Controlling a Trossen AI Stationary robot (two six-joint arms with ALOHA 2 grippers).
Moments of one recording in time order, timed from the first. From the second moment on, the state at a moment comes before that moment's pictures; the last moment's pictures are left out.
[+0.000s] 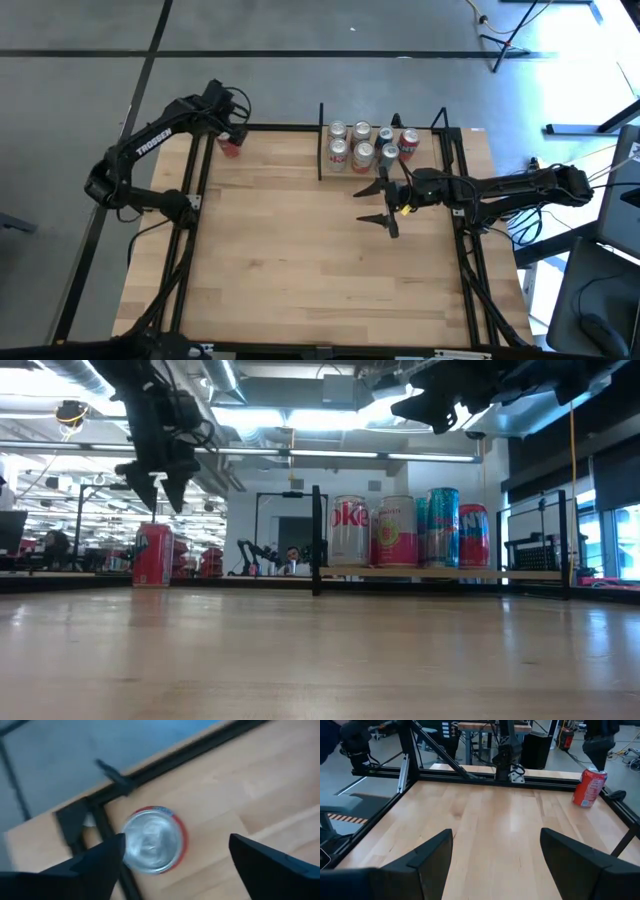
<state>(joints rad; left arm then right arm) 1.02 1.26 1.04 -0.89 -0.19 -0.07 0.01 1.08 0.64 0.21 -0.14 -0.06</state>
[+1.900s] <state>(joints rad) 0.89 1.48 1.04 -1.00 -0.19 -0.12 0.01 1.08 0.63 0.22 -0.16 -0.06</state>
